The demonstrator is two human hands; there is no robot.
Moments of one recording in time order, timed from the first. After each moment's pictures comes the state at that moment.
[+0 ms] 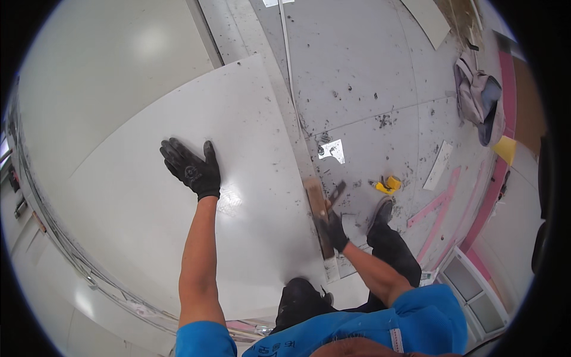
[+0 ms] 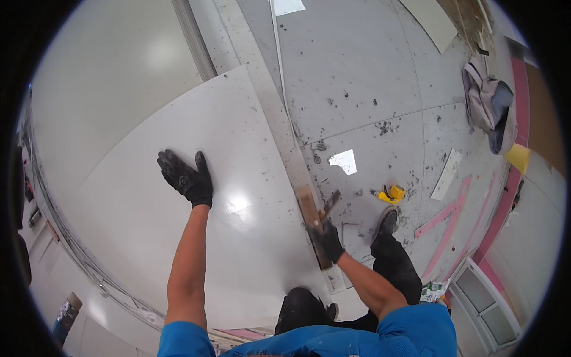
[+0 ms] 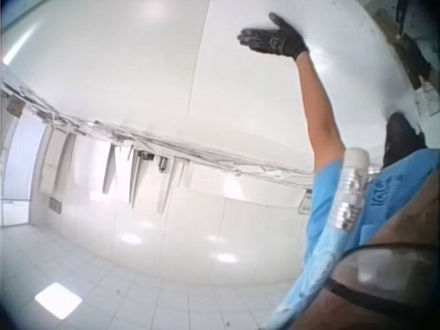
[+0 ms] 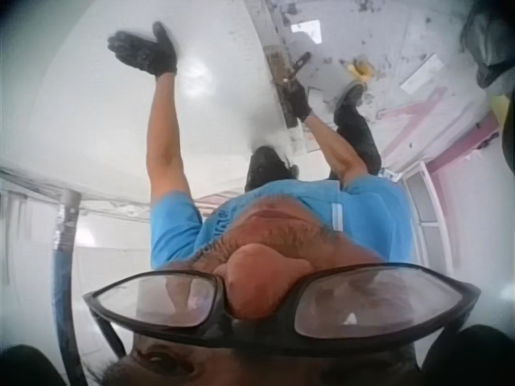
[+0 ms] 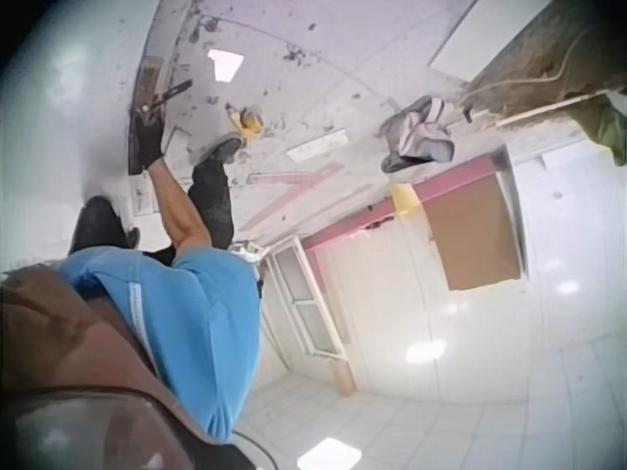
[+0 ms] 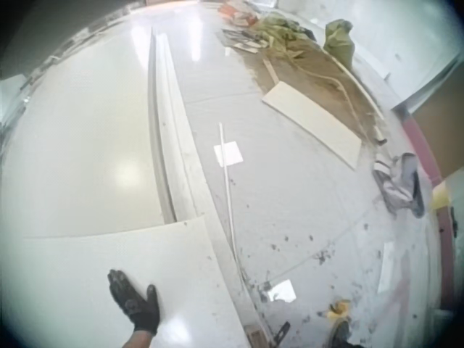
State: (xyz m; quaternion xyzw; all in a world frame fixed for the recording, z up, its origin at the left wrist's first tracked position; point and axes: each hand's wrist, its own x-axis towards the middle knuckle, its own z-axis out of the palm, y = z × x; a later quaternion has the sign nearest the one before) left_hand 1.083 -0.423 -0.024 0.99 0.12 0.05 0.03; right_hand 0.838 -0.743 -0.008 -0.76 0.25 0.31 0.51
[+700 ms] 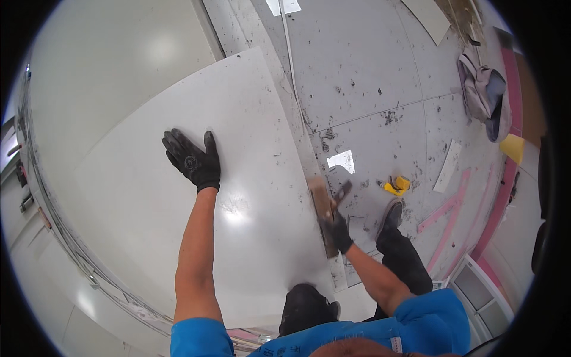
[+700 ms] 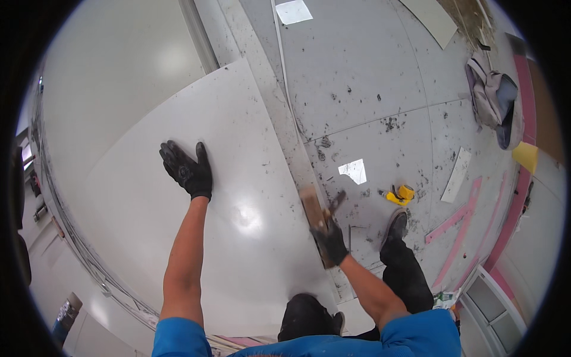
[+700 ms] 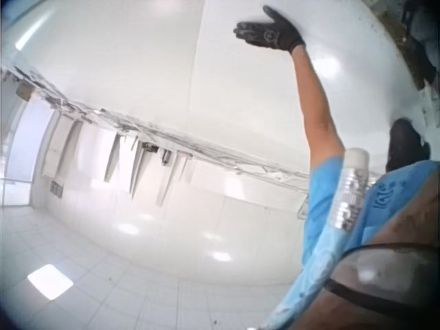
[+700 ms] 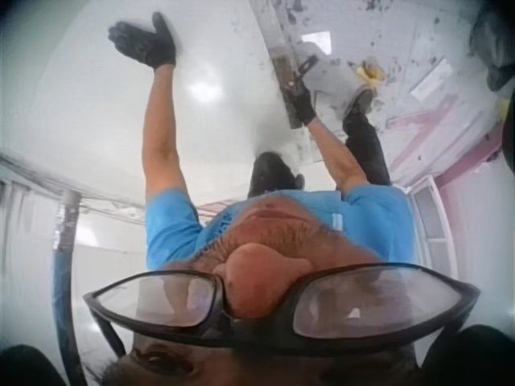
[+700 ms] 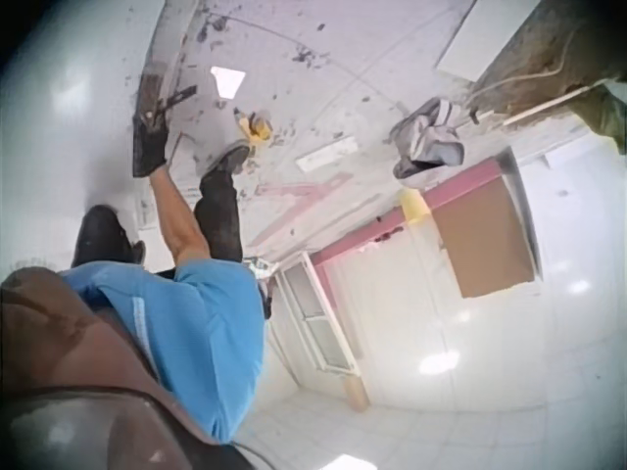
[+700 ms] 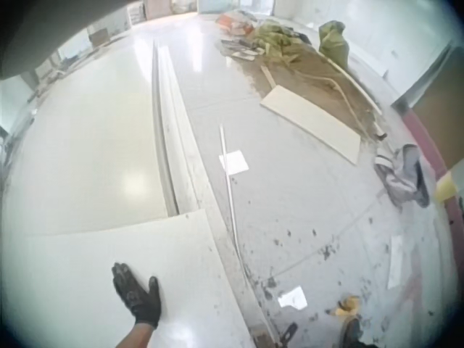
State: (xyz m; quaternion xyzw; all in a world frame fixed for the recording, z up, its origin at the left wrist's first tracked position) left_hand 1.085 -0.421 -0.035 0.99 0.12 0.06 0.02; right_hand 0.810 -0.743 -0.020 -0.76 0.28 0.32 0.49
